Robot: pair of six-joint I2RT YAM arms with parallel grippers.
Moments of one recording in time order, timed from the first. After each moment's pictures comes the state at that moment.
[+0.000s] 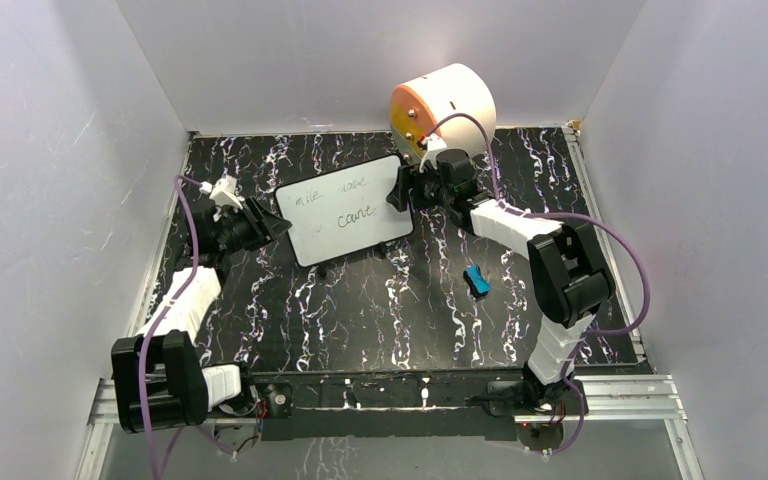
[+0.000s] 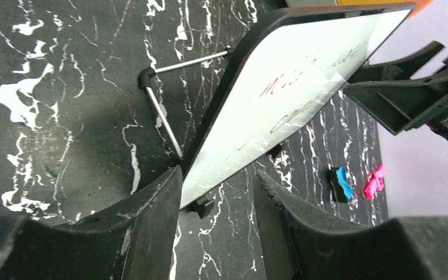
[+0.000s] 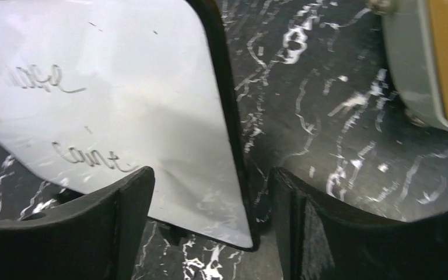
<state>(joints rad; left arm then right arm) 0.11 1.20 0.64 0.04 0.58 -0.50 0.43 1.81 1.19 0.17 -0.28 0.24</state>
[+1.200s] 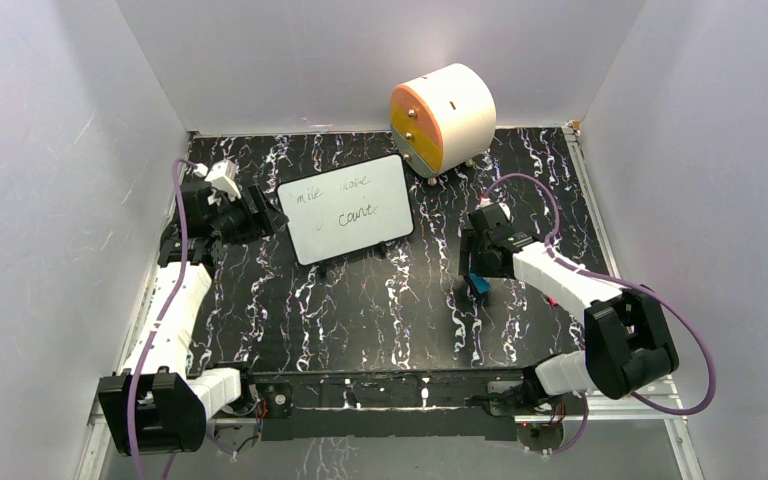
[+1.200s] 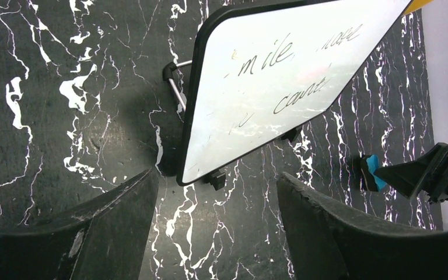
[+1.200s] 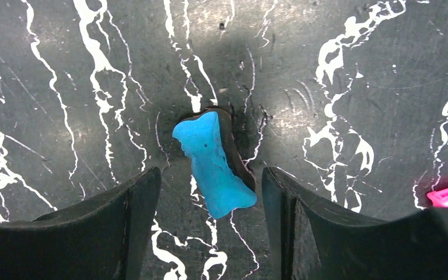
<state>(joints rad) 0.05 1.09 0.89 -0.42 0.40 -0.33 0.38 1.37 0.81 -0.51 0.20 0.41</state>
